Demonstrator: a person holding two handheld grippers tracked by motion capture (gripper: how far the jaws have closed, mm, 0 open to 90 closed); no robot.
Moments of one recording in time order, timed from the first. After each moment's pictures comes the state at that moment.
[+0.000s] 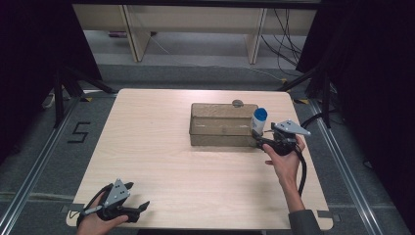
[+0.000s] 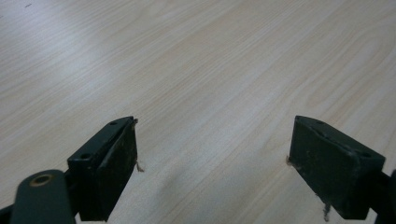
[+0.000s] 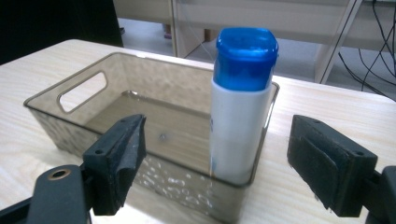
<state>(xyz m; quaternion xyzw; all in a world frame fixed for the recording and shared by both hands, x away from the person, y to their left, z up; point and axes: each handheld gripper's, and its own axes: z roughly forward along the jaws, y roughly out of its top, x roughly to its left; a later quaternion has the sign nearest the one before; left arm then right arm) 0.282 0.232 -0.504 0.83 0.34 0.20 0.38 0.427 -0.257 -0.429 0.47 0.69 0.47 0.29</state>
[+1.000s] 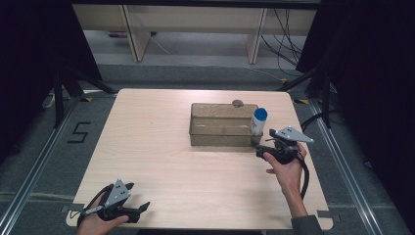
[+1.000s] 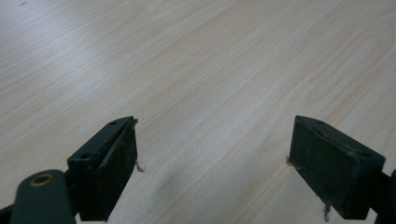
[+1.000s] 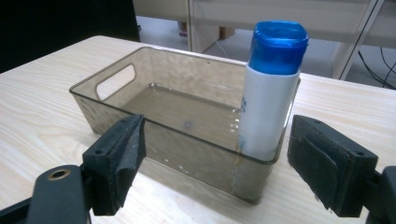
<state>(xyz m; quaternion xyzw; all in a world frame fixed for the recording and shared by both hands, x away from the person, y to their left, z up) 0.283 0.232 -0.504 0.84 0.34 0.20 0.37 0.403 -0.254 -0.425 0.44 0.71 0.48 0.27</state>
